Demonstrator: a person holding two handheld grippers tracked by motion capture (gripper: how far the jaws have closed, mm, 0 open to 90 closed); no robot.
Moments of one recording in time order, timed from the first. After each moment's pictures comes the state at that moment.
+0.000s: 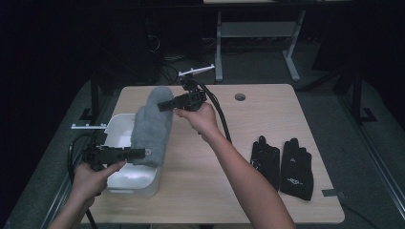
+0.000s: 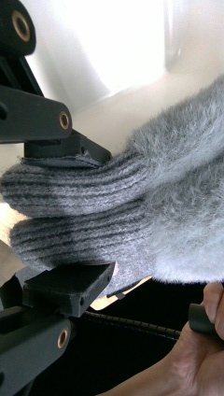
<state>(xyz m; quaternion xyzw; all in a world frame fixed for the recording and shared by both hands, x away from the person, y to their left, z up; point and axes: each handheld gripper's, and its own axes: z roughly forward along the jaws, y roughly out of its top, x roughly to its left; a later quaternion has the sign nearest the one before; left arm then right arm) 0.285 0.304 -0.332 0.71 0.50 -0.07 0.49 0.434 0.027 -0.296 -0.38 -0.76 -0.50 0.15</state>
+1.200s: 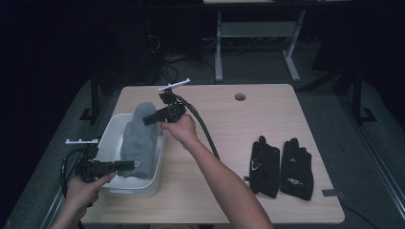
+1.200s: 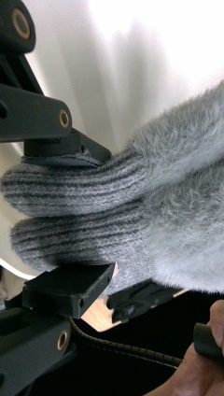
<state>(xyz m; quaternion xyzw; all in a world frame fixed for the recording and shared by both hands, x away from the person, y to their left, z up) 0.280 0.343 -0.387 0.69 0.55 -0.10 0.46 0.441 0.085 -0.348 -0.38 -0.79 -0.46 0.17</state>
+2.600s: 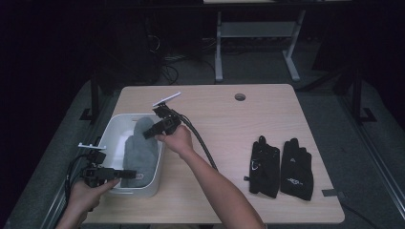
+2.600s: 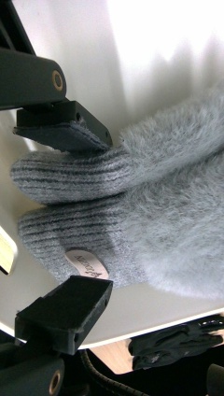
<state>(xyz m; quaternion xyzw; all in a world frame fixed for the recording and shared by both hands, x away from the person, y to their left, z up) 0.282 0.344 -0.409 0.71 0.58 -0.10 0.38 0.433 0.106 -0.387 -0.38 -0.82 -0.40 0.16</state>
